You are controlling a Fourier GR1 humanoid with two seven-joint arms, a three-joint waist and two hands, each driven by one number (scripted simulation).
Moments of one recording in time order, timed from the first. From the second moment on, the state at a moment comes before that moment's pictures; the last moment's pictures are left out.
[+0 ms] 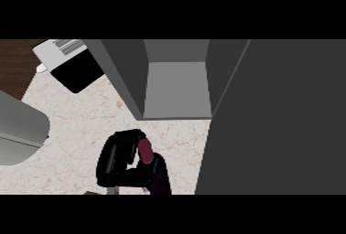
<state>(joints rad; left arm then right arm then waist) 0.00 0.00 -0.32 -1.51 0.13 0.13 -0.36 0.08 -0.51 0.64 -2.51 0.06 -0.59 0.35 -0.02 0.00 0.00</state>
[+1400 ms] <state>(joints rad) -0.56 0.00 -0.27 -0.93 0.24 0.29 -0.39 0.19 -0.53 0.60 -2.51 0.03 -0.52 0.22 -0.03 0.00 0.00</state>
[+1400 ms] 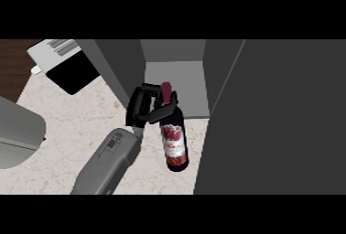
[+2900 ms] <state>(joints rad) -1.02 0.00 -0.18 -0.26 0.47 0.38 -0.48 0.27 -0.52 0.60 -2.50 -0.01 -0.44 0.09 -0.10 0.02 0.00</state>
